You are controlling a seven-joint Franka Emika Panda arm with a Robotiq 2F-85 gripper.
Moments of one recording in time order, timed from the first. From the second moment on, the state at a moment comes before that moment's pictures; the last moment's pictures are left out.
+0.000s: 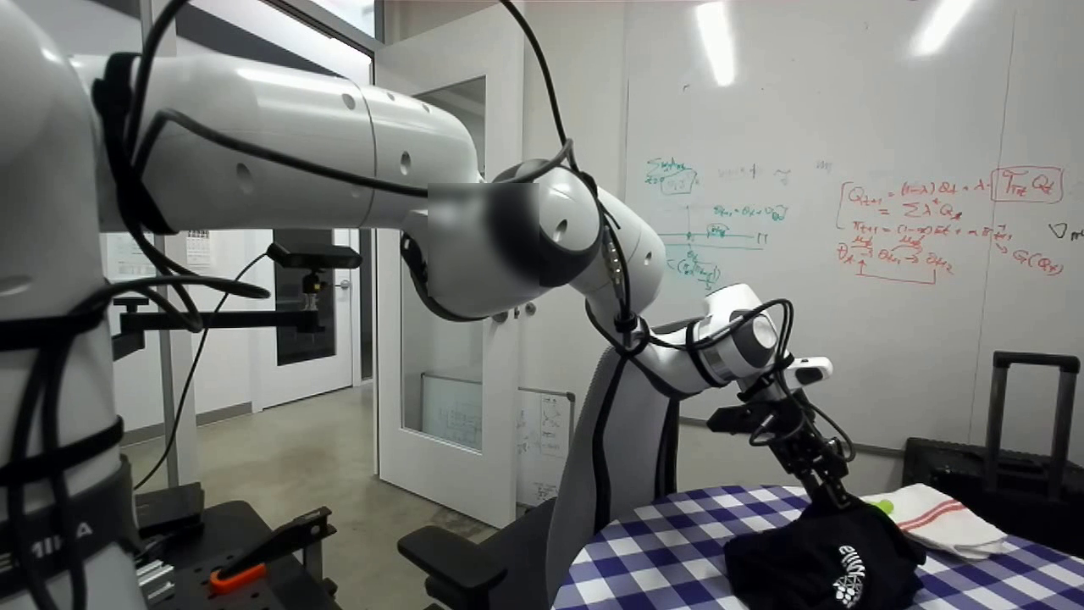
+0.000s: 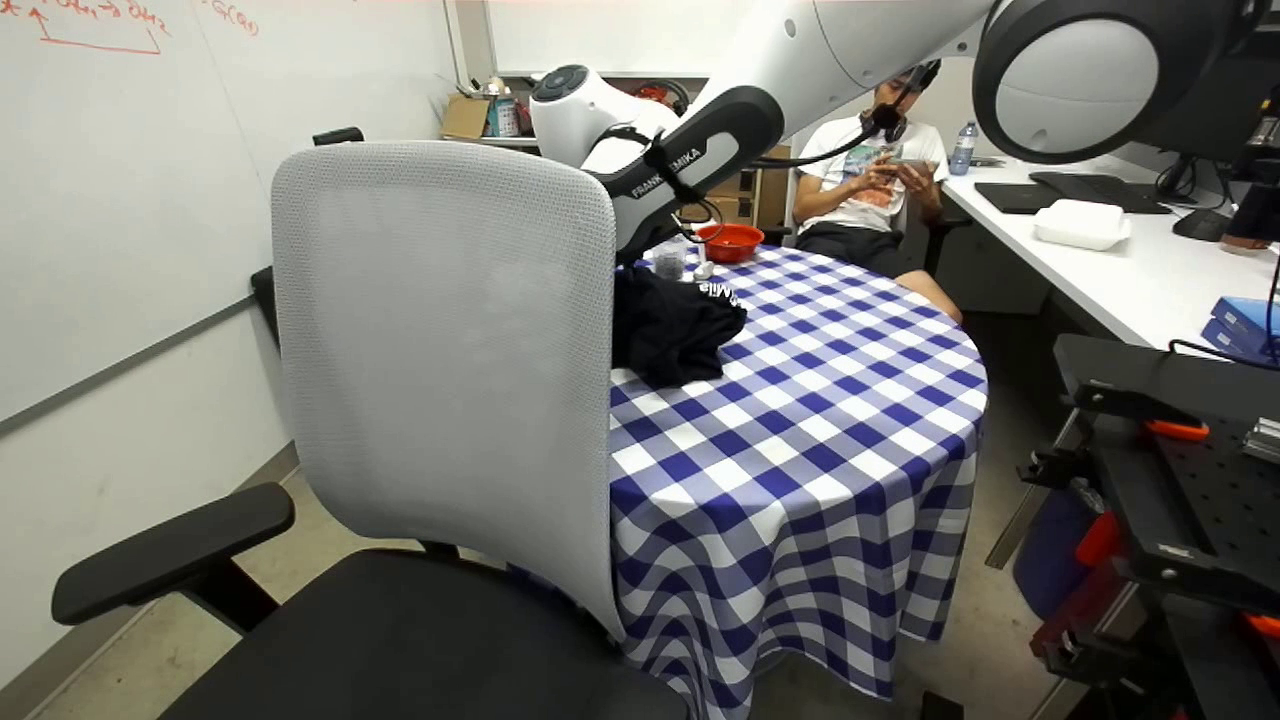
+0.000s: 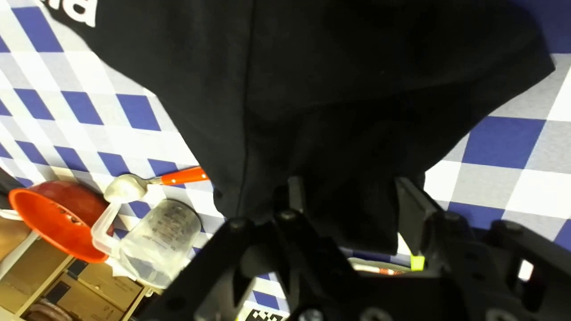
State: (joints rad) arm -0.12 1.48 -0.33 -0.62 -0.23 2.27 0.65
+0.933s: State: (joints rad) arm -0.16 1.42 -0.36 -0.50 -0.23 2.31 0.65
